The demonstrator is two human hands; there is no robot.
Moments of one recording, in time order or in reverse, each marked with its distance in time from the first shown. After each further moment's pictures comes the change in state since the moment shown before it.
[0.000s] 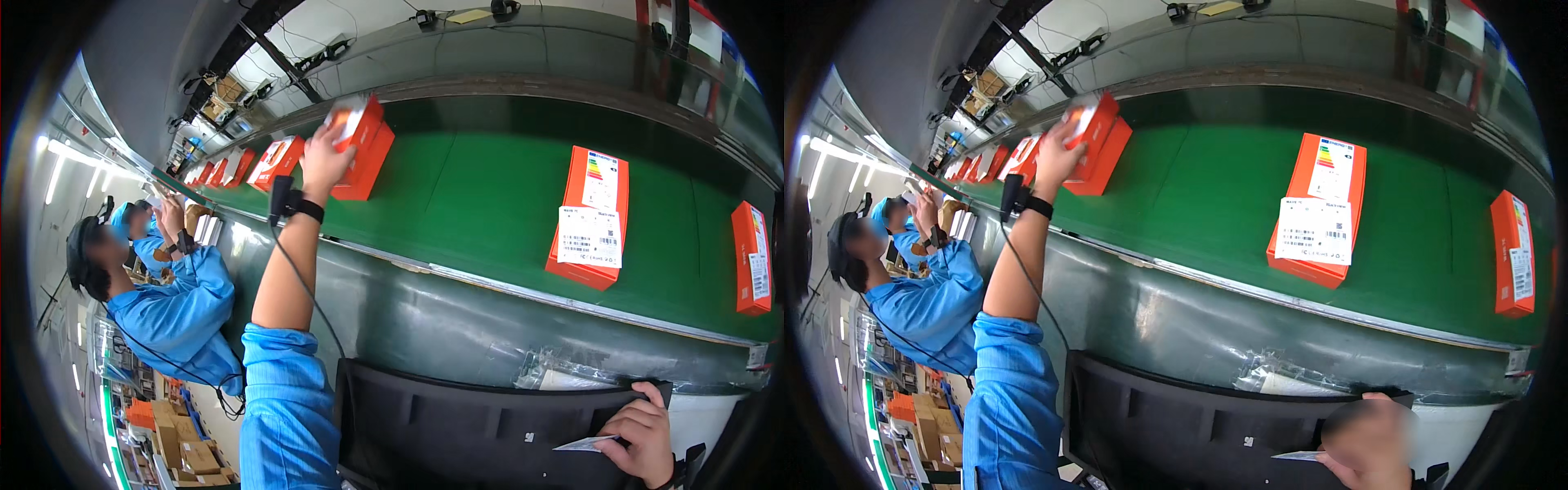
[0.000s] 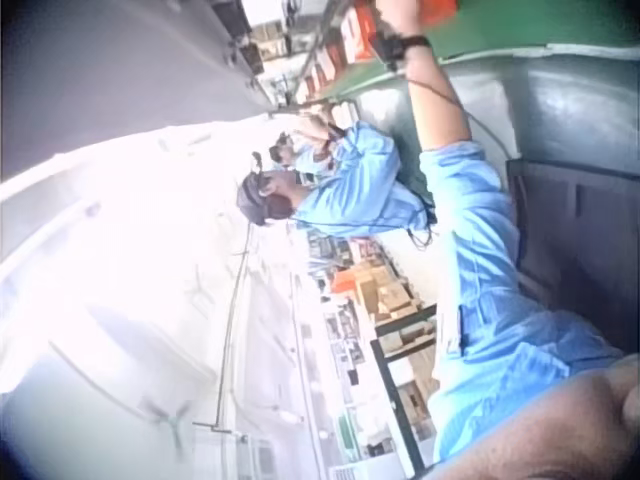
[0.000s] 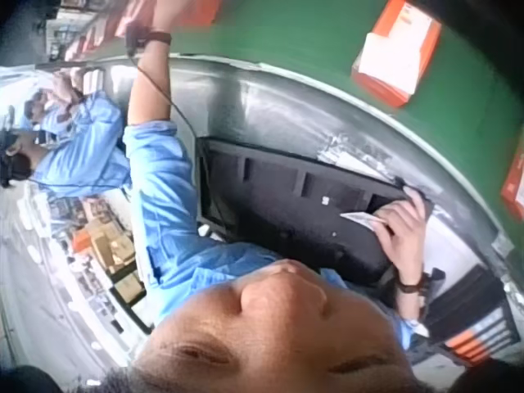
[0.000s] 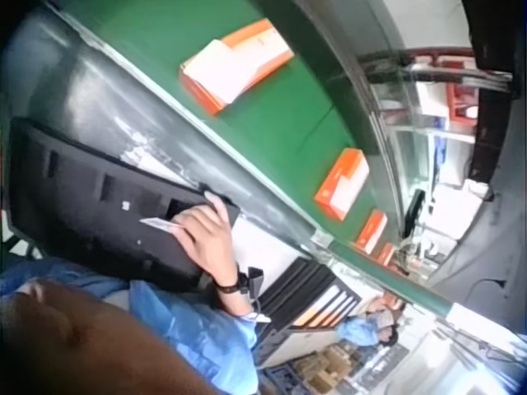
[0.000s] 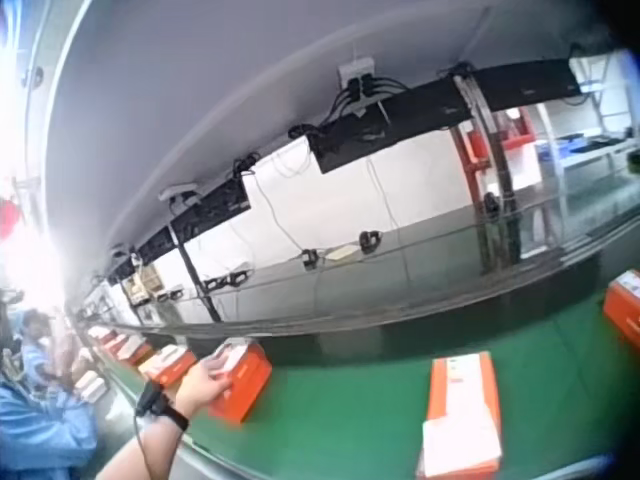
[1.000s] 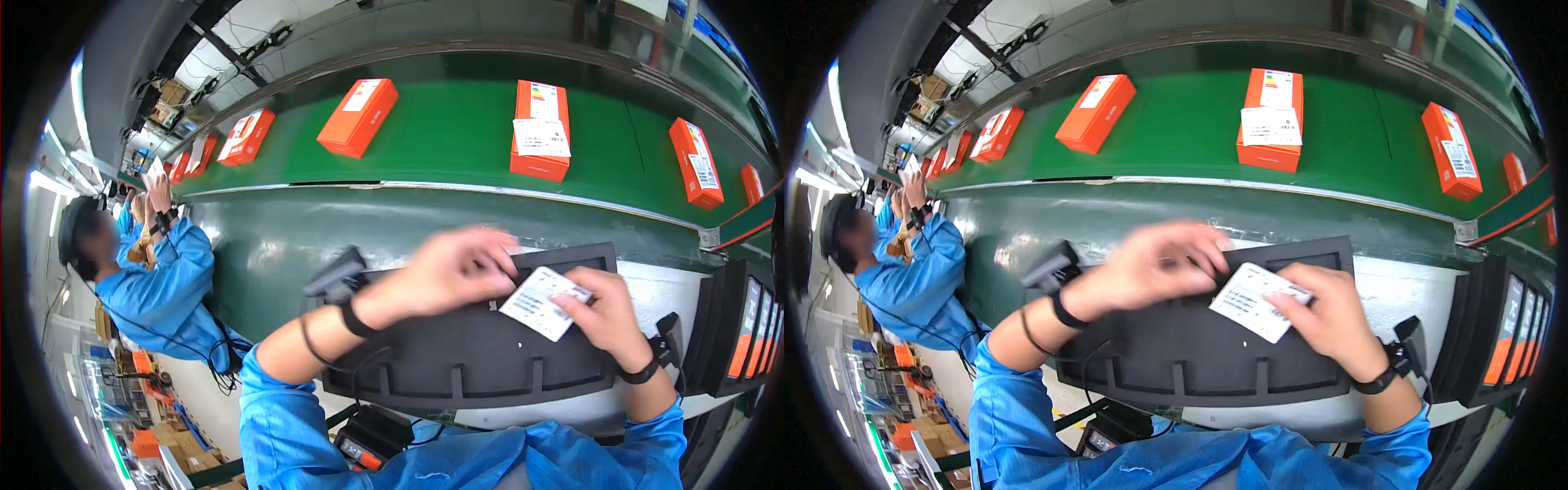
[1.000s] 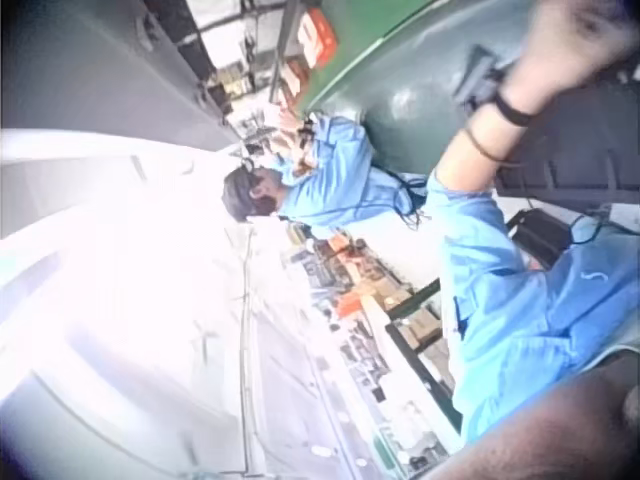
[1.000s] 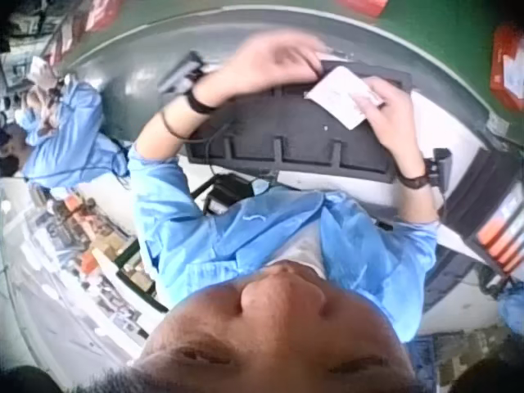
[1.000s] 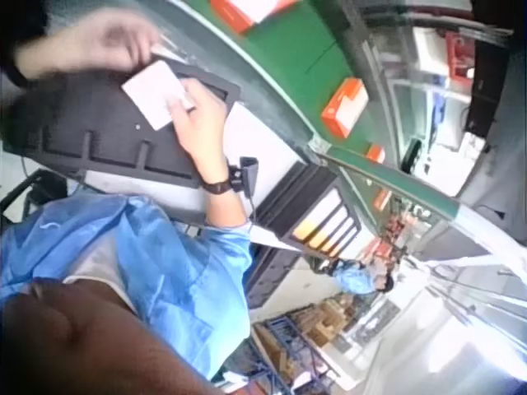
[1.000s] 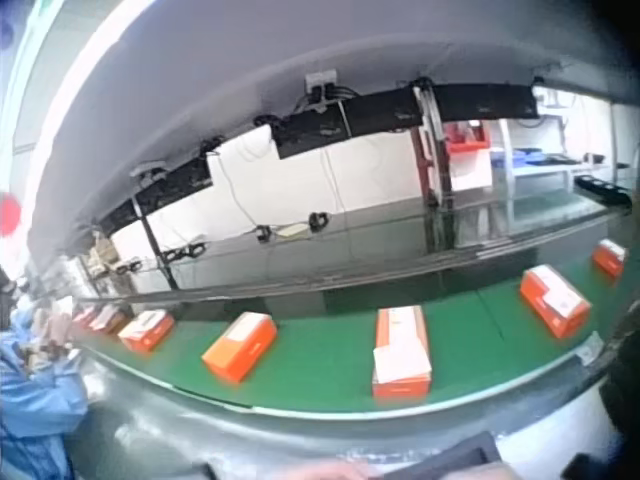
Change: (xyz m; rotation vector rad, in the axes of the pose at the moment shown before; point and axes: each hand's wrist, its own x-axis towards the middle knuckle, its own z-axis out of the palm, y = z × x) left_hand -0.279 0.265 -0.148 -1.341 -1.106 0.236; right_hand -0.029 -0.053 -0.010 0.349 0.124 0.243
